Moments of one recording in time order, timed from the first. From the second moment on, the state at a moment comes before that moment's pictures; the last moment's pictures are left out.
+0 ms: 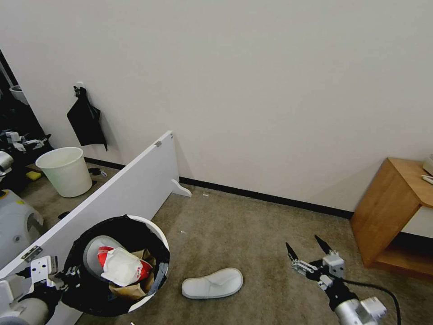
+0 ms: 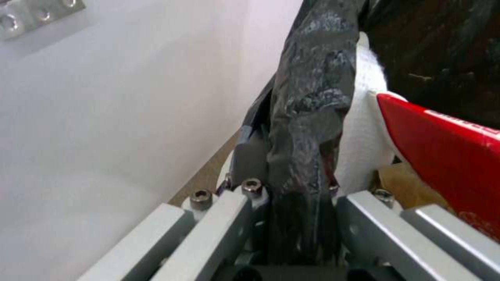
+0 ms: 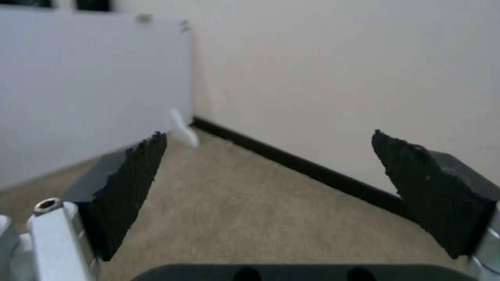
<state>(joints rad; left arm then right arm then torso) 1.73 -1.14 -1.02 -2.37 -1.02 0.71 -0.44 -1.52 1.22 0.64 1.93 0.30 0.08 -0.30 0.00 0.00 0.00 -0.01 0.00</state>
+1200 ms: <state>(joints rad) 1.73 -1.16 -1.02 -2.39 -1.00 0.72 -0.45 -0.82 1.10 -0.25 1.28 0.22 0.12 -0.50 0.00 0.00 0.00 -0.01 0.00</state>
